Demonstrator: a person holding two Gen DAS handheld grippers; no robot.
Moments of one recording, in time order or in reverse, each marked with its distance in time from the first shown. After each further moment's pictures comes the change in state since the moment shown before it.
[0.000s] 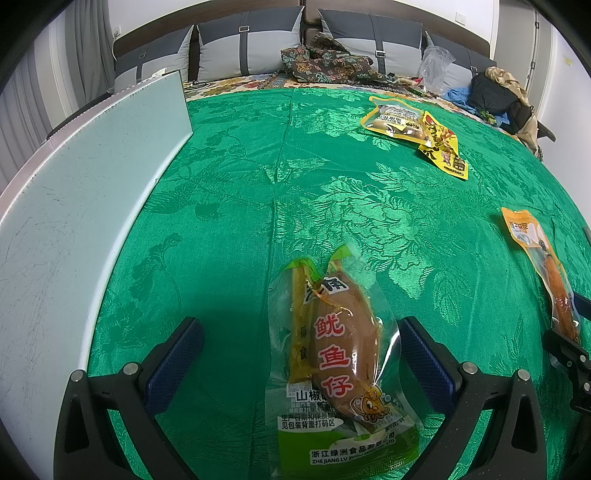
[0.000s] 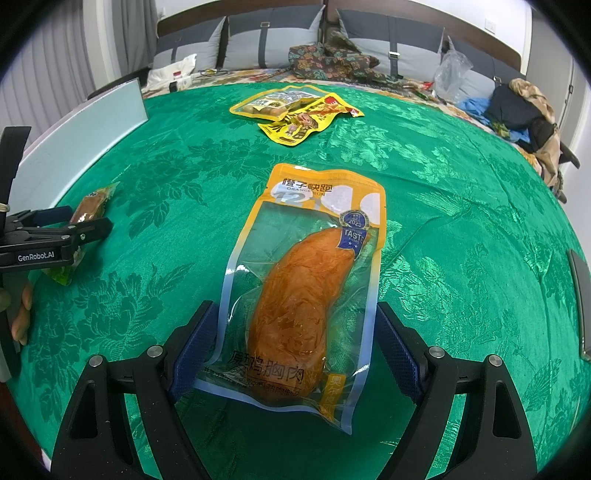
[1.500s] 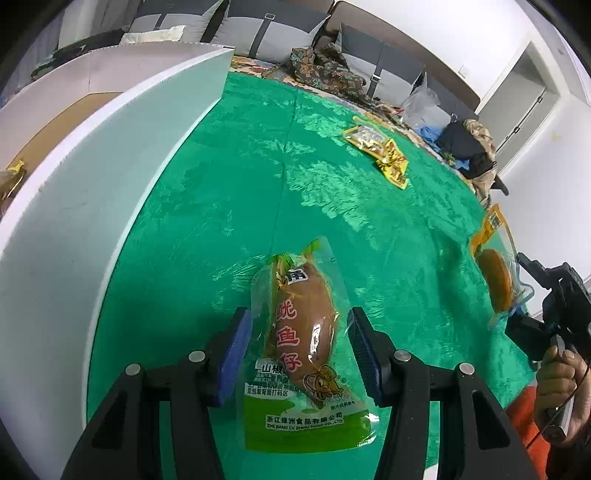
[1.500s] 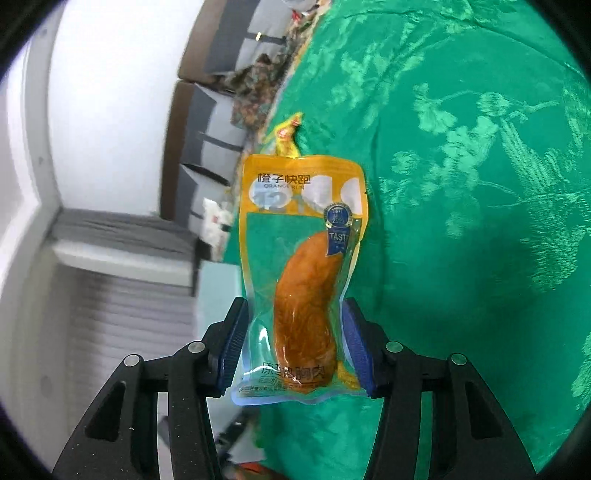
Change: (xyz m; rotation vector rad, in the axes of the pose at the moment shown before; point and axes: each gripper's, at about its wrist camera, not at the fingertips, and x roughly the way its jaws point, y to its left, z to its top) left arm -0.096 0.053 -0.062 -0.235 0.026 -0.307; right arm -0.048 -0.085 -0.043 1.027 -0.100 0.682
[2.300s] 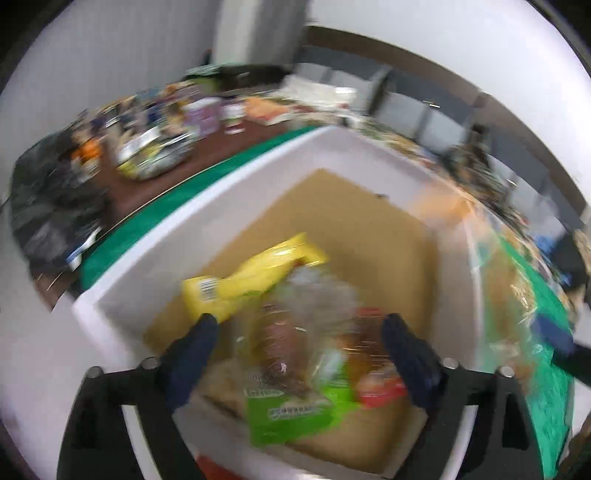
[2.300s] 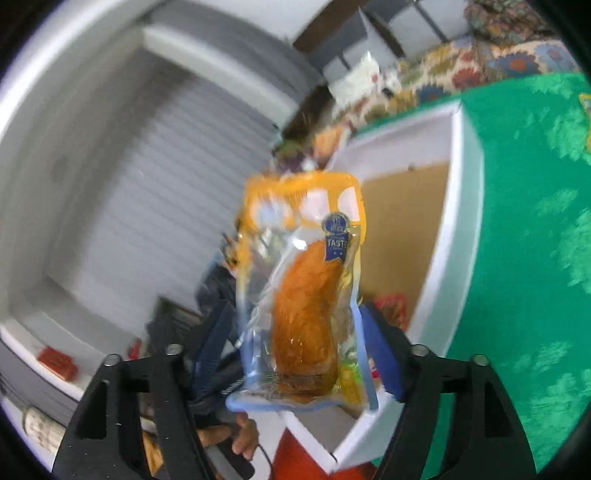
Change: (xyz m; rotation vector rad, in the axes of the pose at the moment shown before) left arm -0.175 0.219 0.043 -0.313 -0.239 0.453; right arm 0.242 0.291 -0.231 -0.640 0.536 0.125
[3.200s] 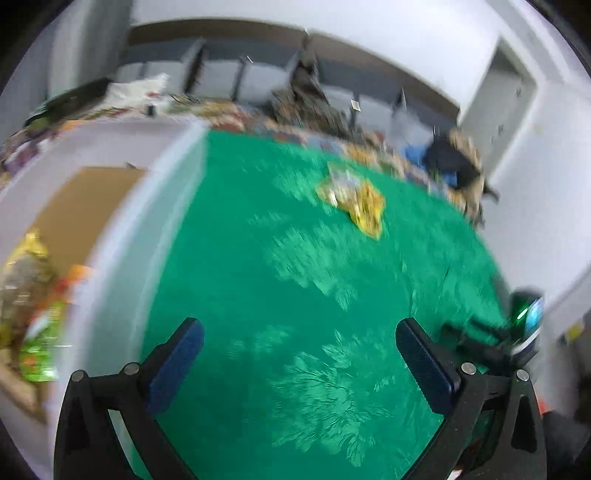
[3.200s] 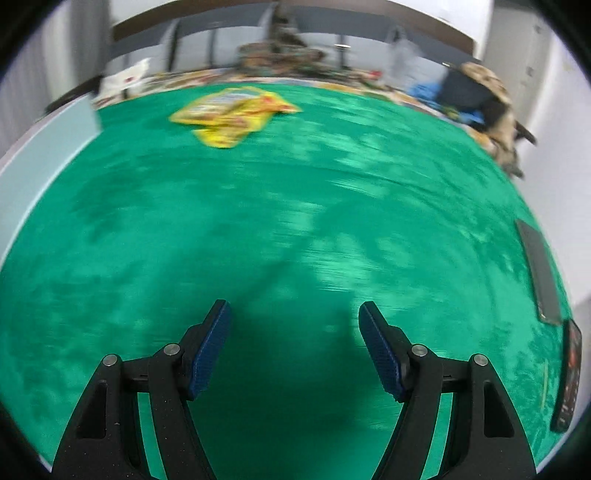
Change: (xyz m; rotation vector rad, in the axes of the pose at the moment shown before) left arm 0.010 -0.285 -0.114 0.431 0.124 -0.431; right arm -0.260 -0.272 -0.097 -0.073 -0.140 -1.118
